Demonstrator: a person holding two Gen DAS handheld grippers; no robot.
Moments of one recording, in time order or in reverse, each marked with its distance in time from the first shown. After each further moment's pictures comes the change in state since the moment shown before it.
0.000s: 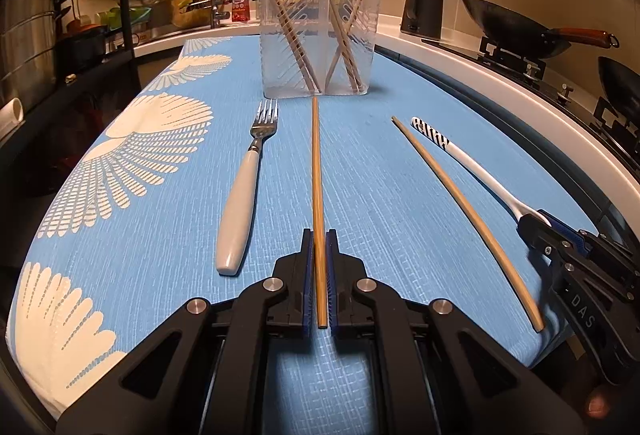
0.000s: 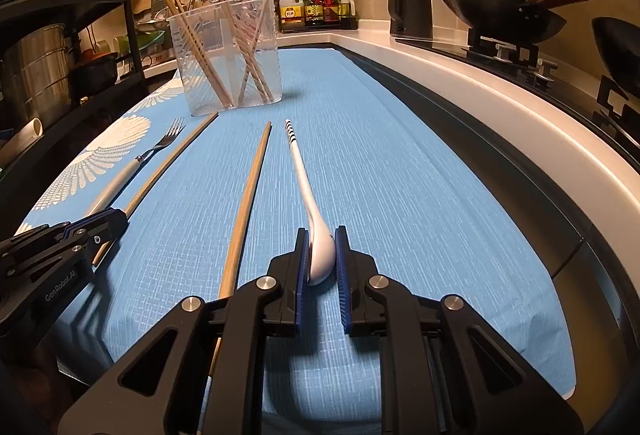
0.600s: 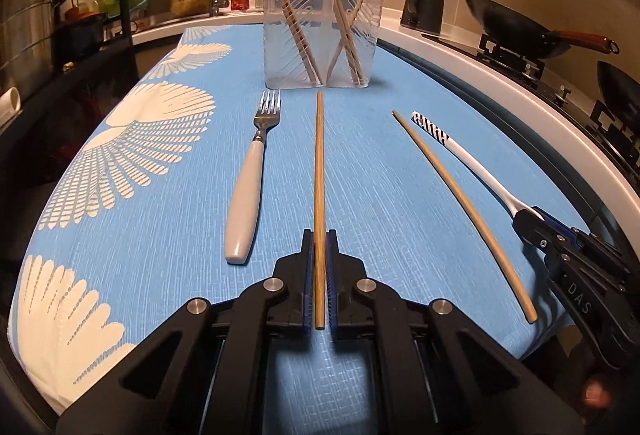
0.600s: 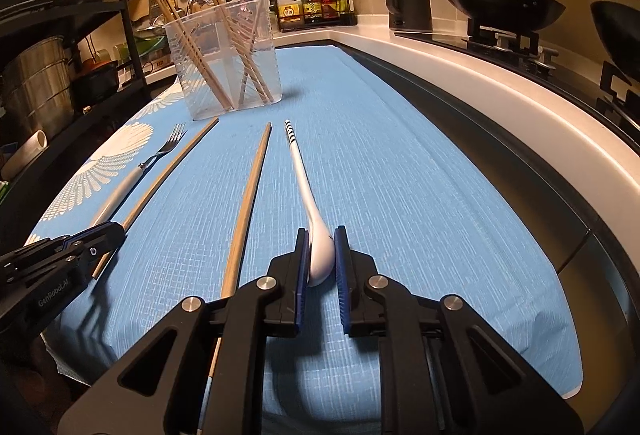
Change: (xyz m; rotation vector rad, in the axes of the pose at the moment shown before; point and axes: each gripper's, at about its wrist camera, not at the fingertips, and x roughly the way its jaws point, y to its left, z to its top) left arm -0.003 0.006 -0.001 -0.017 0.035 -0.020; right arm 0.000 -0.004 0.001 0.039 0.011 0.027
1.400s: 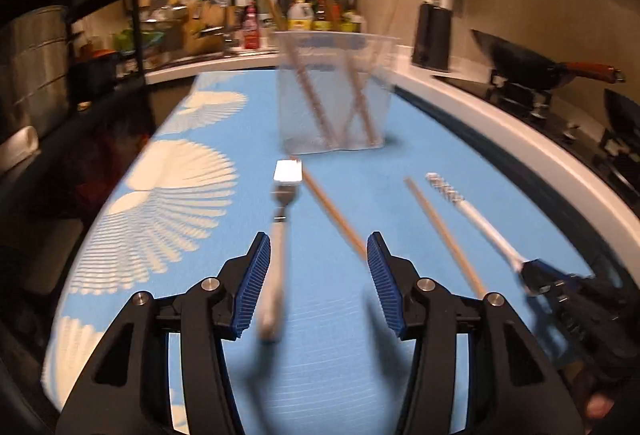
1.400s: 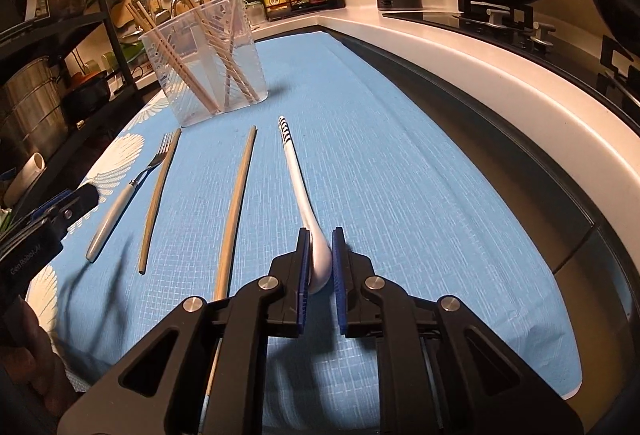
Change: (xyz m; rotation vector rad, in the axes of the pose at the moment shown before) left arm -0.013 -0.004 0.039 0.016 -0.115 0.015; right arm 0.010 -0.015 0.015 0.085 0.076 0.026
